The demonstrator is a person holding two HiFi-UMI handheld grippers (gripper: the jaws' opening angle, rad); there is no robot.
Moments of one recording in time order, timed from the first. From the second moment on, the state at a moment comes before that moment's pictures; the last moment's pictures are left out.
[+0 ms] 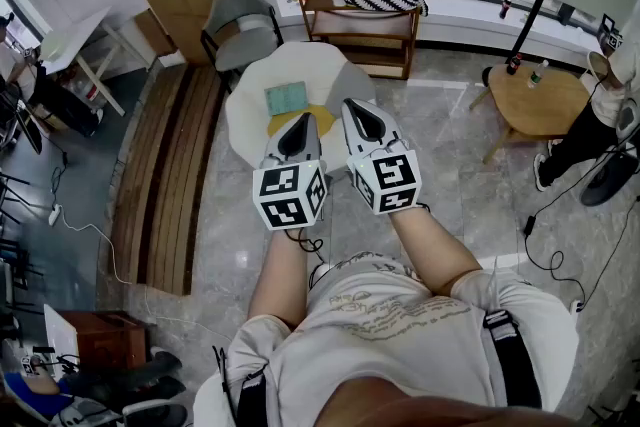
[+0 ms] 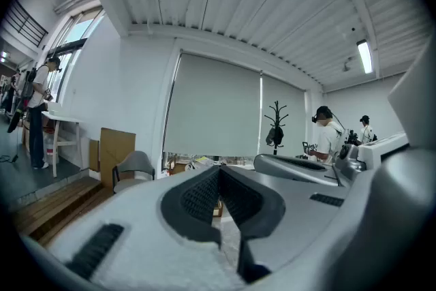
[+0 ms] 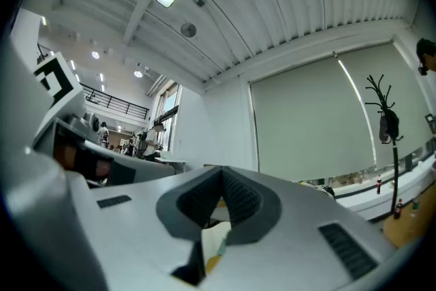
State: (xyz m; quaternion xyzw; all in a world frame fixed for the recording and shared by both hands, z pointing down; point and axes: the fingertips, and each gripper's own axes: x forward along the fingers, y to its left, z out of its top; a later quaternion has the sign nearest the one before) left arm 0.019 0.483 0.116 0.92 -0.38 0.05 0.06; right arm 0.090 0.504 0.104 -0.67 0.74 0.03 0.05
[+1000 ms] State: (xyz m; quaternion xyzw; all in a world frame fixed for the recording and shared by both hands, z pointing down) left arm -0.016 0.457 0.108 0.92 -0.38 0.04 0.04; right arm 0.053 0.476 0.096 -0.67 0.74 0.04 0.06
